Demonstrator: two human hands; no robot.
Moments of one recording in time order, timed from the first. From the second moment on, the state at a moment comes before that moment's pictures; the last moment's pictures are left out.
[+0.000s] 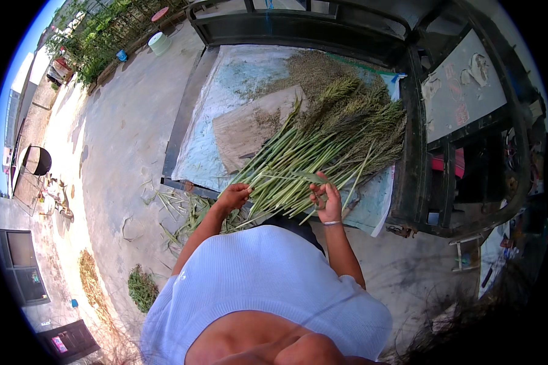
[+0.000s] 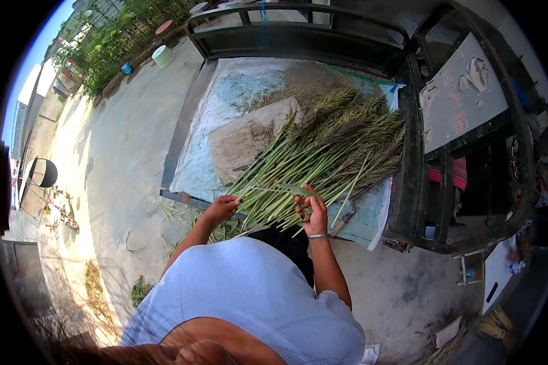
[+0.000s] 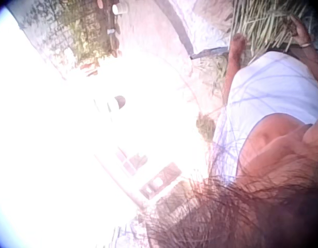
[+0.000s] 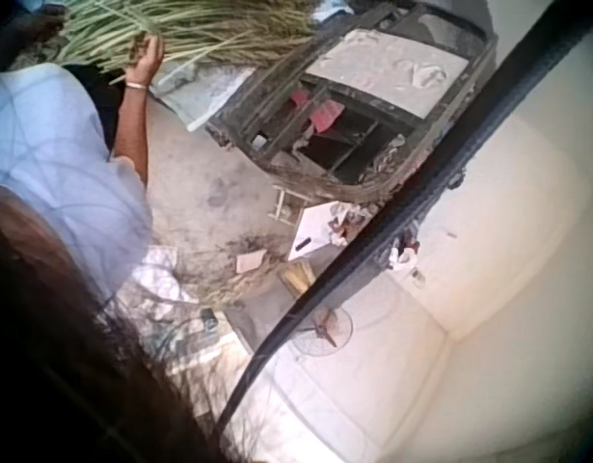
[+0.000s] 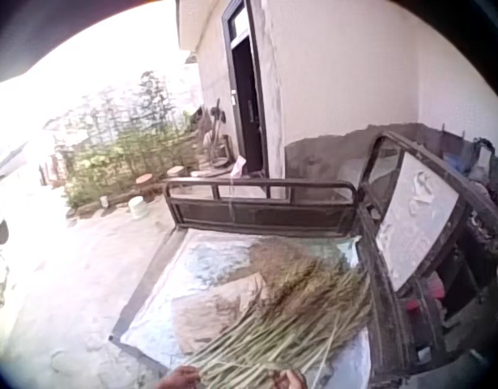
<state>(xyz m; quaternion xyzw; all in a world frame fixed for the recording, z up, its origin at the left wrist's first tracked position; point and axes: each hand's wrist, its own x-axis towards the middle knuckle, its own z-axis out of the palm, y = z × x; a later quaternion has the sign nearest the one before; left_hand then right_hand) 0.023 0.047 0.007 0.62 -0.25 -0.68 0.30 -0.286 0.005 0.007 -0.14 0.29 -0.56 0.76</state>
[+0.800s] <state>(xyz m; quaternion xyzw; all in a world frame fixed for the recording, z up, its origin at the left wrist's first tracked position) -0.002 0.002 0.050 0.62 -0.28 -0.61 0.40 -0.189 -0.013 -0.057 -0.34 0.46 -0.23 0.79</state>
